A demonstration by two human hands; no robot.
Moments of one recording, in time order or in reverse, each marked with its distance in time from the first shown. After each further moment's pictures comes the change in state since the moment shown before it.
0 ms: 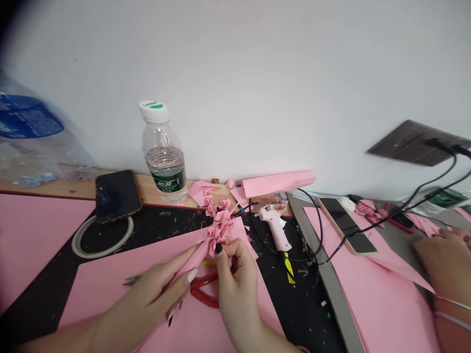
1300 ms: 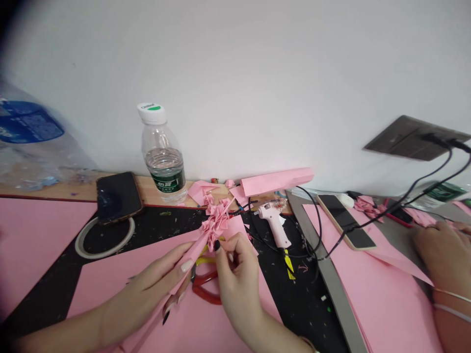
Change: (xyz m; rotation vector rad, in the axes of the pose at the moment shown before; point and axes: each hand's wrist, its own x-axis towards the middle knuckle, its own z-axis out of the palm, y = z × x) left_hand 0.002 0.001 -0.008 -0.291 -0.106 -0.067; right_hand 0.004 -0.001 -0.002 -0.070 -0.005 -0.065
